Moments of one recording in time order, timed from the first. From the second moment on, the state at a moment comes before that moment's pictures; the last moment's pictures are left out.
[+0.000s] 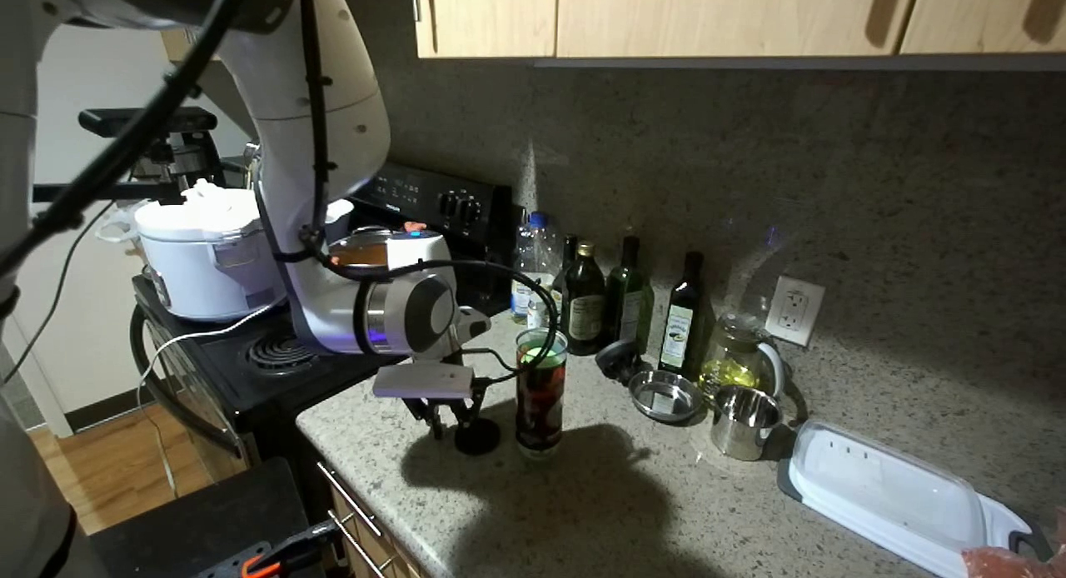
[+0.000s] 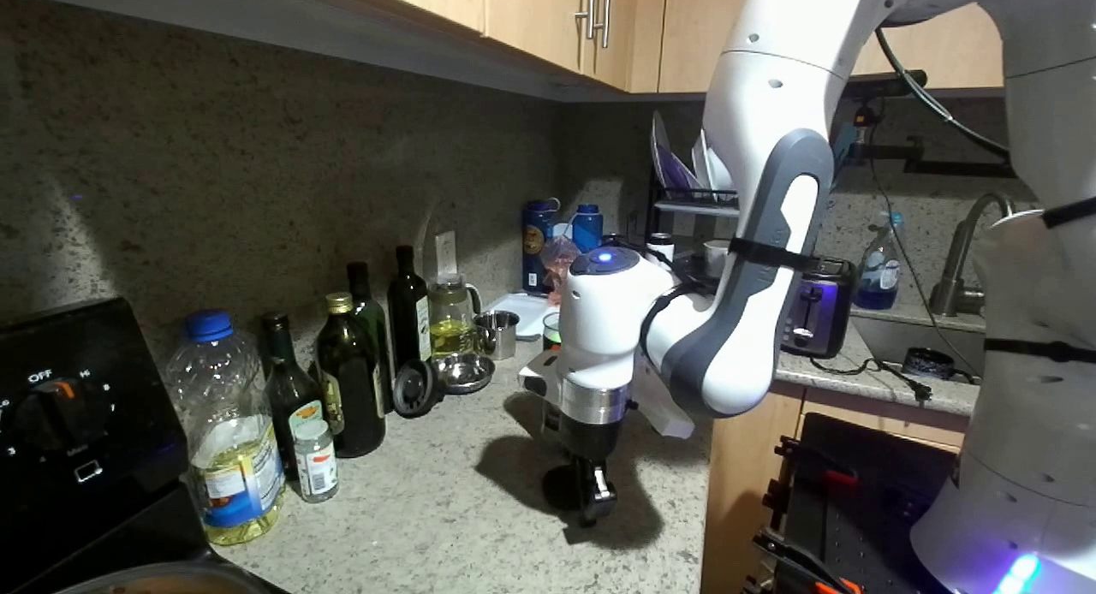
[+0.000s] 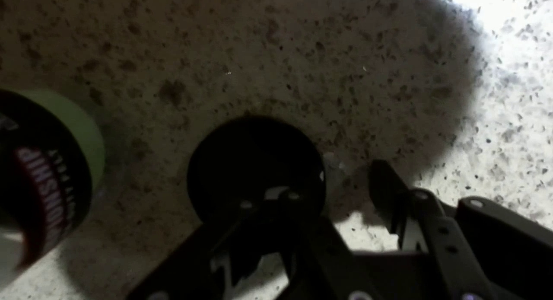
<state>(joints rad) 0.29 0.34 0.01 -2.54 -0.45 2.92 -0.07</state>
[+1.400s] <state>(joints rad) 0.27 0.30 0.17 -2.52 -0.36 2.88 -0.11</state>
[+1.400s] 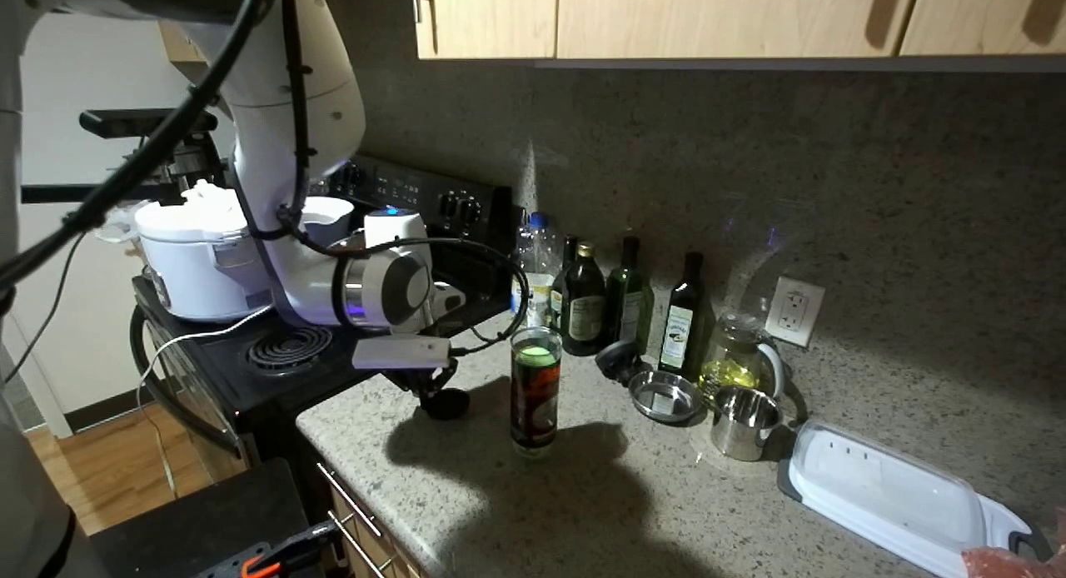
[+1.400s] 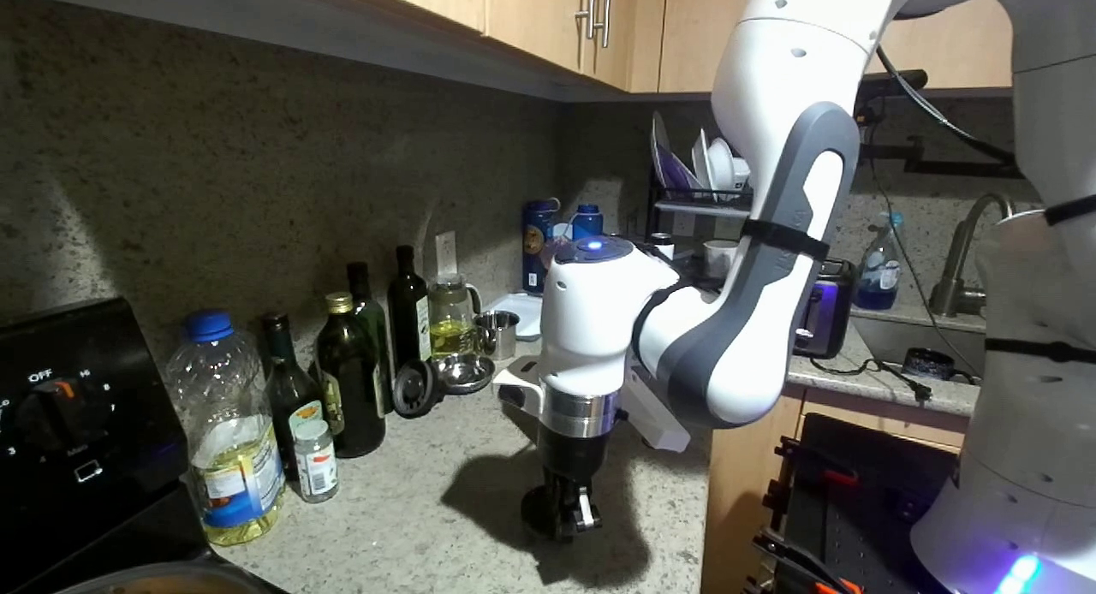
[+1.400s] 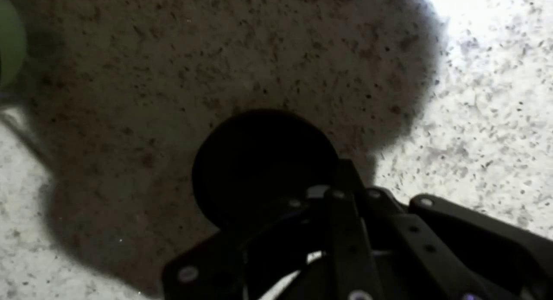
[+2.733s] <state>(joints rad) 0.28 -0.05 0.27 -2.45 -0.38 2.41 -0.13</state>
